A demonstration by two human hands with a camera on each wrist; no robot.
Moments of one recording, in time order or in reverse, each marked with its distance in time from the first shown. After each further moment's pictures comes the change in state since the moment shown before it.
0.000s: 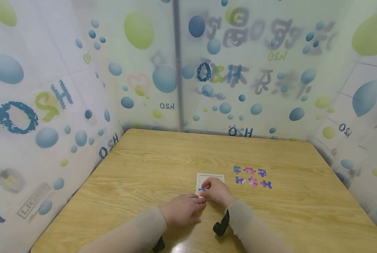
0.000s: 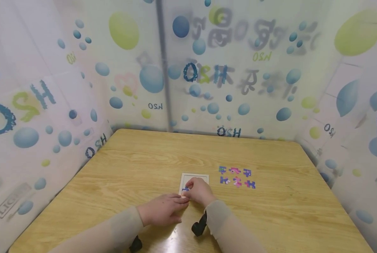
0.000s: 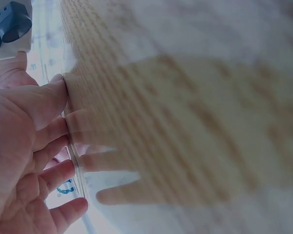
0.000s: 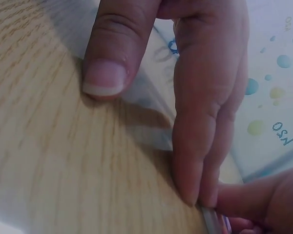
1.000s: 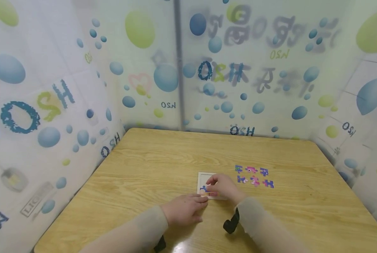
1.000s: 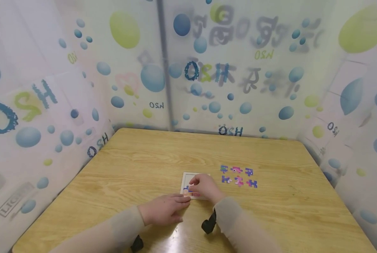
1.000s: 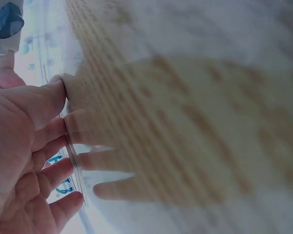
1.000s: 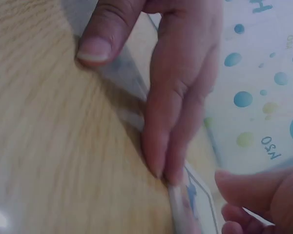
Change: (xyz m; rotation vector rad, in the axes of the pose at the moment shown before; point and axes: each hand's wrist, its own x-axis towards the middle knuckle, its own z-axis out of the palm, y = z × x) left_hand -0.001 -0.001 0.002 -0.050 -0.002 0.002; right_hand -0.003 0.003 -0.024 0.029 -0.041 -0.033
